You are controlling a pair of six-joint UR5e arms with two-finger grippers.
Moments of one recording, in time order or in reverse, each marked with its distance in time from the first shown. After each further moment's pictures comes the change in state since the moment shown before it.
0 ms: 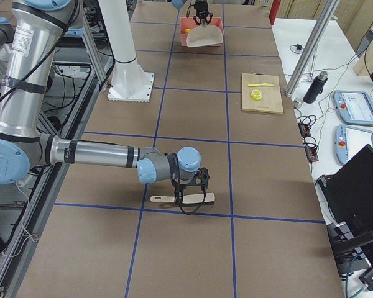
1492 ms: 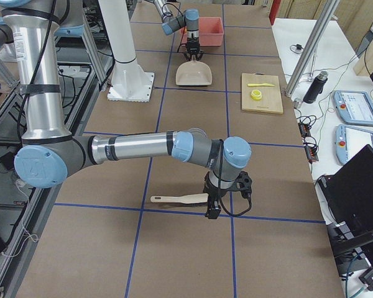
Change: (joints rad) left arm 0.321 -0.353 0.164 0.233 0.200 -0.182; right arm 0.310 0.333 -0.069 -0.621 -0.210 -0.474
